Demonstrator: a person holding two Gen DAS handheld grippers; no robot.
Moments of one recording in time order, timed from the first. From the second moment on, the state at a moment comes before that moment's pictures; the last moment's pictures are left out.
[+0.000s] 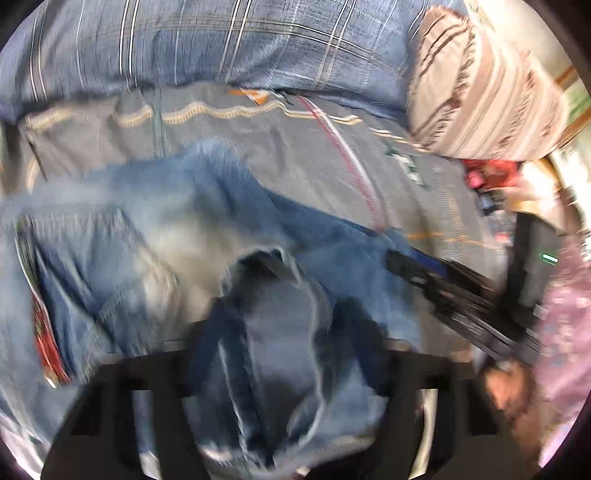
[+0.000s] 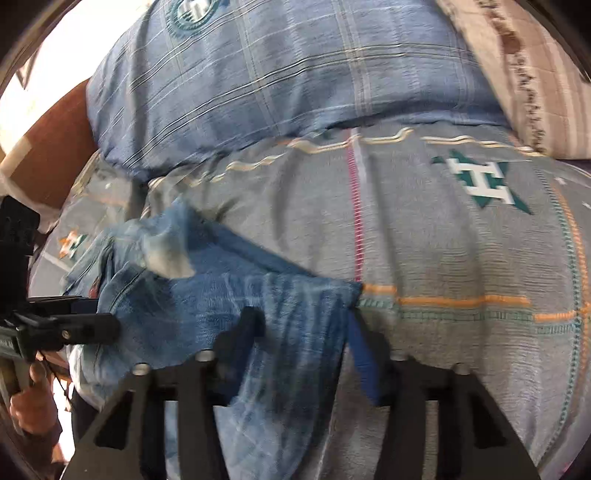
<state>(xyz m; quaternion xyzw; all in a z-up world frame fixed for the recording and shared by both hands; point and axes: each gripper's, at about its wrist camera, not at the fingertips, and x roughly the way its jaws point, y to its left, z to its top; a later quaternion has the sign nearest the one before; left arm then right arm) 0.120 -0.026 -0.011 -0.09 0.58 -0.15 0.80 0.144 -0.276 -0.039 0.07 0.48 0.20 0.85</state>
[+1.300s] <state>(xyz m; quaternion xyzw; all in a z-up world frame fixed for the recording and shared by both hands) 0.033 0.034 0.013 -0.14 0.50 -0.16 0.84 0.075 -0.258 -0.013 0.10 0.39 0.21 0.89</state>
